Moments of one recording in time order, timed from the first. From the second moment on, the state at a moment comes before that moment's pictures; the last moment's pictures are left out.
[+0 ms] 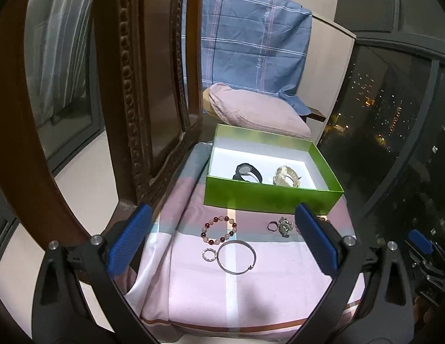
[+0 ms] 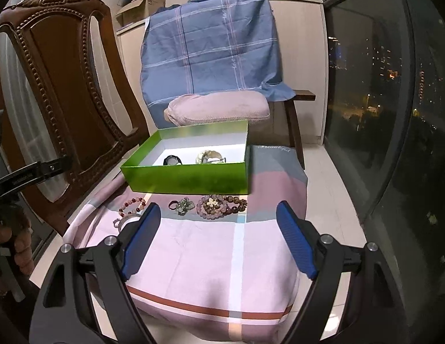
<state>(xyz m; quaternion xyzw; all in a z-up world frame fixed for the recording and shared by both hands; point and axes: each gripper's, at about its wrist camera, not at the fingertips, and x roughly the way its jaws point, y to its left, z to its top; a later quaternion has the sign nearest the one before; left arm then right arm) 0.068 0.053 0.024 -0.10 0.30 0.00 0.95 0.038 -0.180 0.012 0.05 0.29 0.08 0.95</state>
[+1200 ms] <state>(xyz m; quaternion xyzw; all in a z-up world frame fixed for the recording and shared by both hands) 0.116 0.013 -0.064 -0.01 0.41 -0.02 0.91 0.050 -0.166 -0.004 0.03 0.32 0.09 0.94</state>
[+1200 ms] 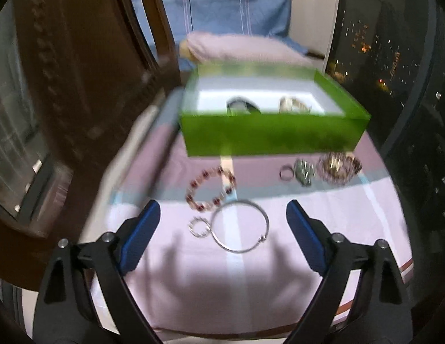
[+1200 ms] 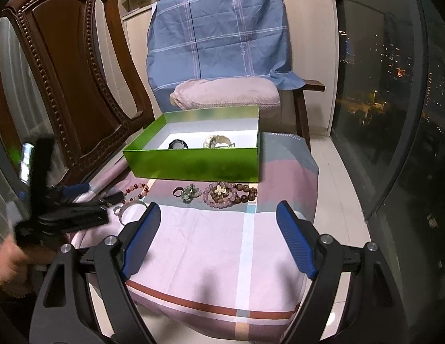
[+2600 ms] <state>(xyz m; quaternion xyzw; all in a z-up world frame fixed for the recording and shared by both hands) 0.071 0.050 0.004 -0.04 0.27 -0.04 0.96 0.154 -0.164 -0.080 0.00 0.41 0.06 0.91</state>
